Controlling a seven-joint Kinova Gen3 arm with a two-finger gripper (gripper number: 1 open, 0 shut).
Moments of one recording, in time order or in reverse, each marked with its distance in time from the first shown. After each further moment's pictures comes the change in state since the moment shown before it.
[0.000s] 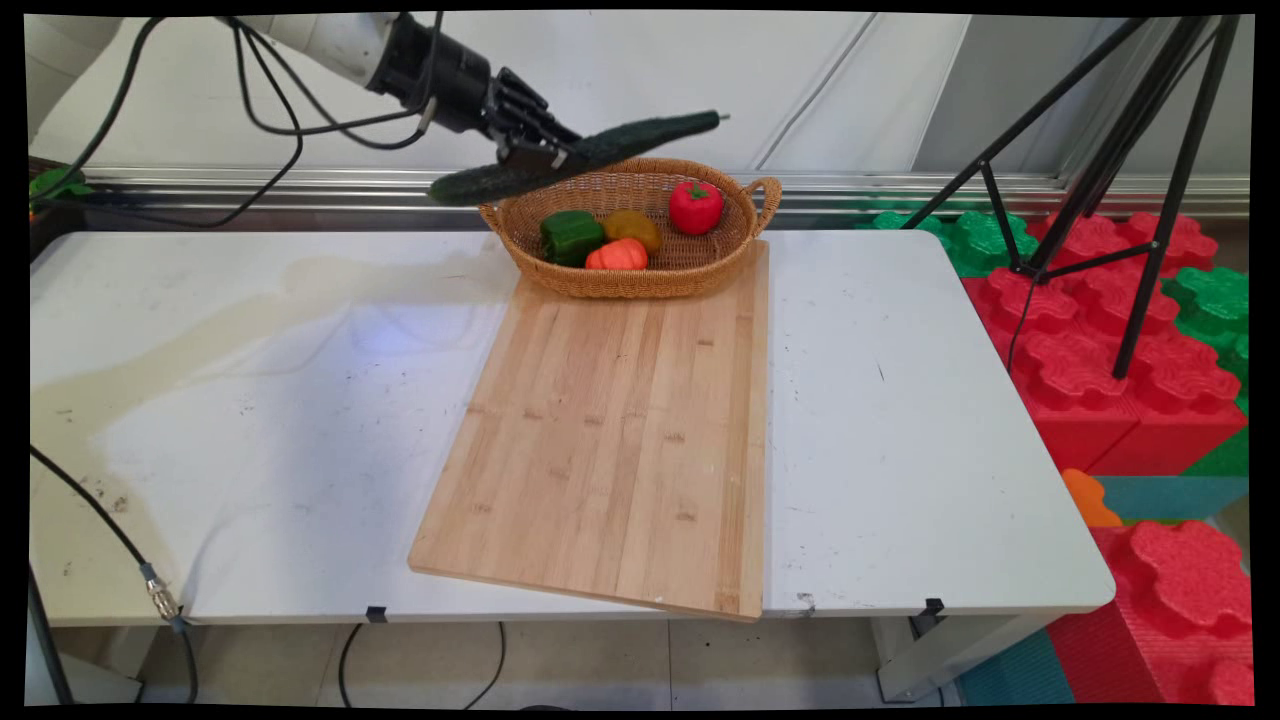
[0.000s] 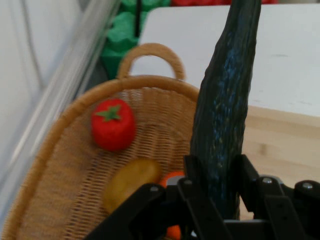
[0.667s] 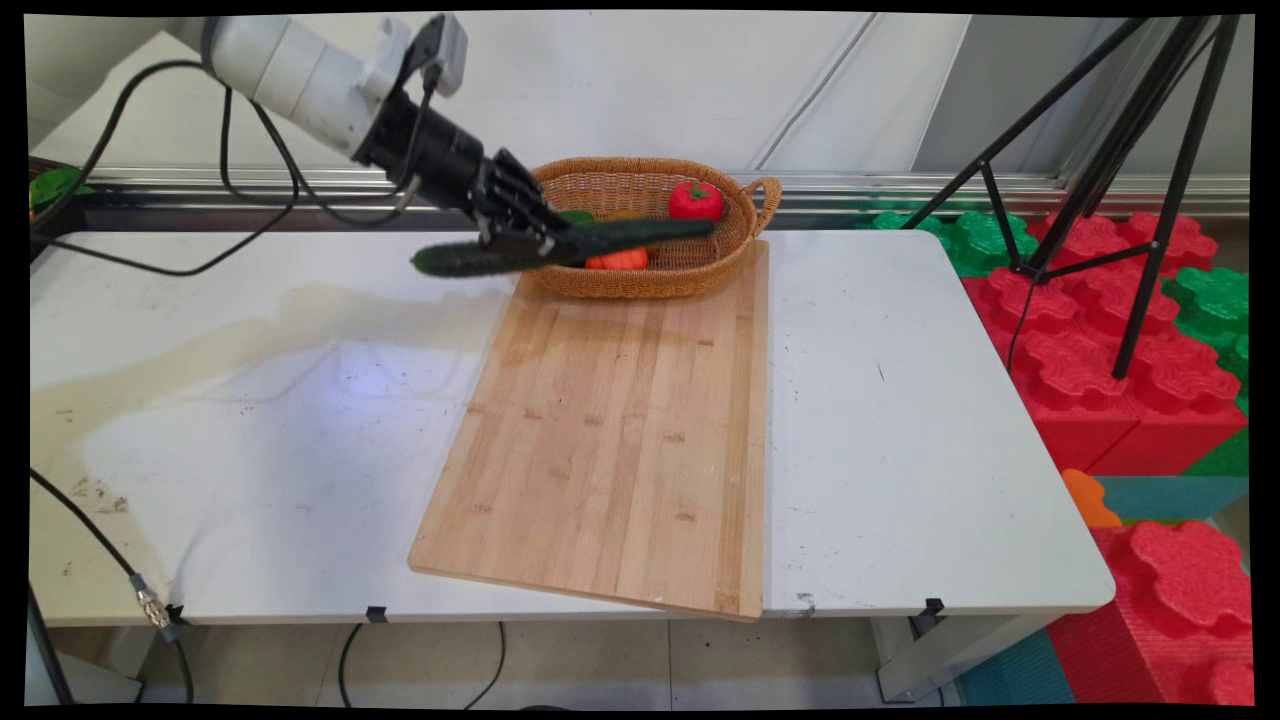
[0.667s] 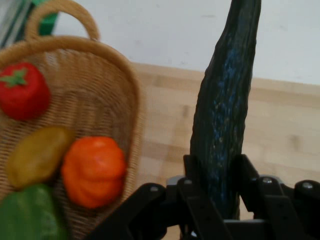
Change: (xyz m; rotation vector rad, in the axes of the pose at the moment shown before) arm -0.024 0.056 0.007 -0.121 -0.071 0.013
